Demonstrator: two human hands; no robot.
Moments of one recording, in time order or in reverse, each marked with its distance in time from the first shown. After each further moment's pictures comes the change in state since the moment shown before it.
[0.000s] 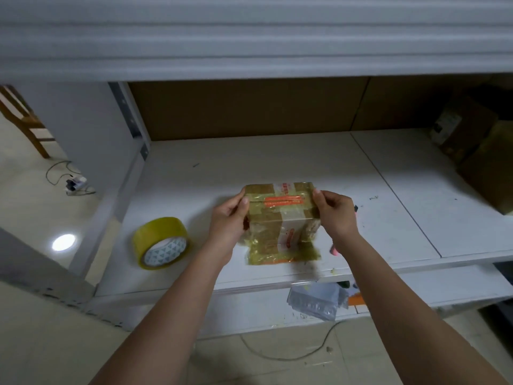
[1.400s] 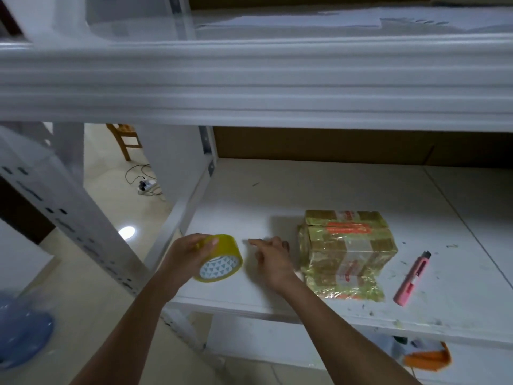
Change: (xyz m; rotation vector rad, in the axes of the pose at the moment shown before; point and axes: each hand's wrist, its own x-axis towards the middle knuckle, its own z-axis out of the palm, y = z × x) left_hand -0.021 -0.003 -0.179 0.336 0.153 0.023; right_hand -0.053 0.008 0.183 -0.723 -0.604 -0.481
